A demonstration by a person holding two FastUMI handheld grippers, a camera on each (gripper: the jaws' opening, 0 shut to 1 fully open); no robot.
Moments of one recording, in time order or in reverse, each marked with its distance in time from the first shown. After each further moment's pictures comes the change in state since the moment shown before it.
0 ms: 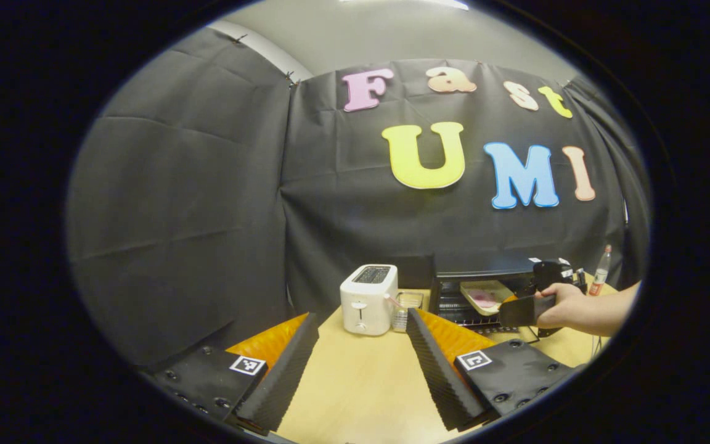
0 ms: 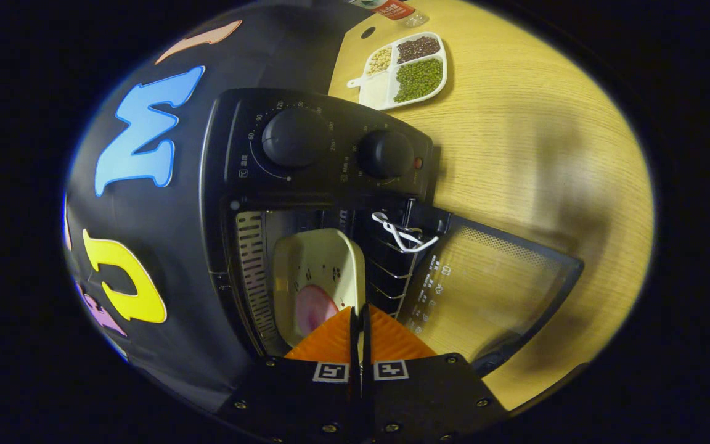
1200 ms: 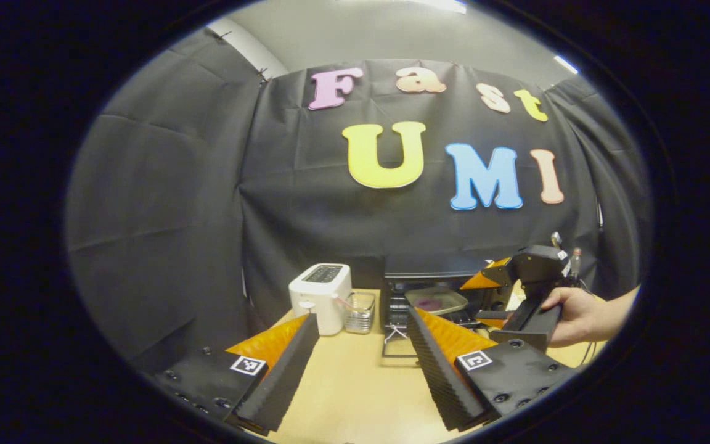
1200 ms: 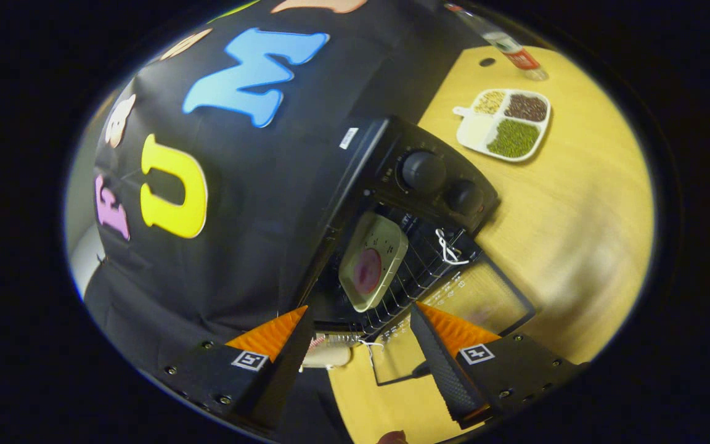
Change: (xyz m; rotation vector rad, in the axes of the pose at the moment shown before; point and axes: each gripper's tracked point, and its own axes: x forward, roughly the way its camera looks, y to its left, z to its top) left arm -0.001 -0.096 -0.005 -0.029 0.000 -0.209; right arm -0.107 0.019 -0.001 -0.552 0.109 0.203
